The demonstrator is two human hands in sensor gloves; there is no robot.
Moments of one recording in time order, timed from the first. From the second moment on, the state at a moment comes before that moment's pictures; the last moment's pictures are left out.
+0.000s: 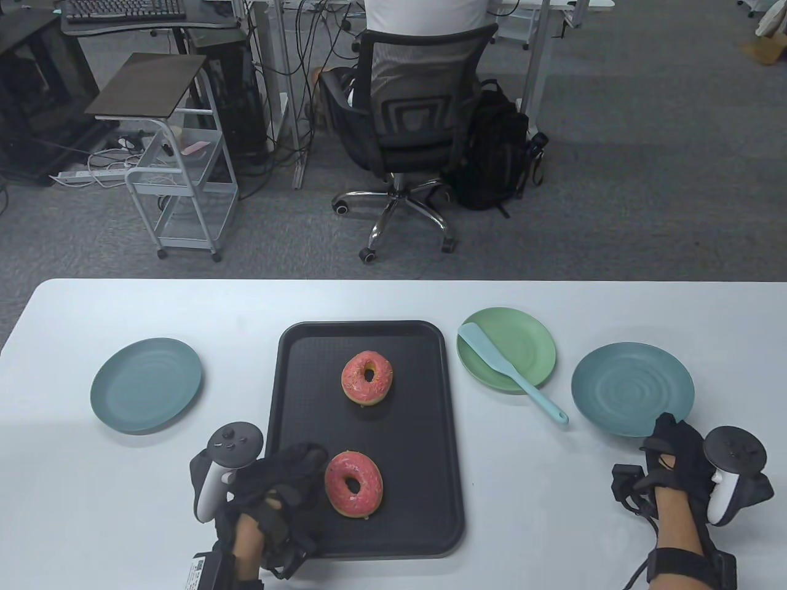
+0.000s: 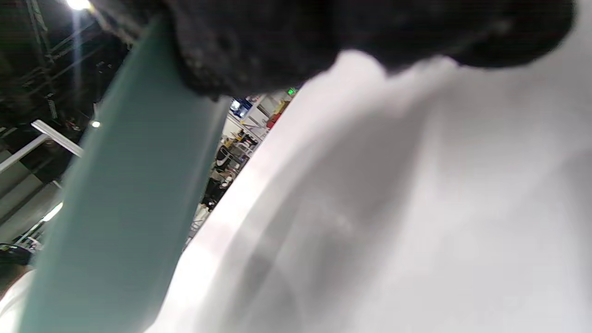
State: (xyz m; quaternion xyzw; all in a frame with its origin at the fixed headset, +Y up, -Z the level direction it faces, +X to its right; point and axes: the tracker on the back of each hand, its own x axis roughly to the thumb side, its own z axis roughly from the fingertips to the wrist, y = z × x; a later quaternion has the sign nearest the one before) left_hand -0.215 -0.746 -0.310 -0.20 0.04 0.49 0.85; right_hand 0.418 -0.750 -0.328 -0.41 -0.14 0.81 0.40
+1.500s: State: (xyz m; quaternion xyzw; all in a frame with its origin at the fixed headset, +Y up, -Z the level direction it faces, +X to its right) left_hand -0.210 -0.746 -0.309 -0.20 0.04 0.47 0.86; right_hand 0.407 -0.782 -0.350 -0.43 0.04 0.87 0.24
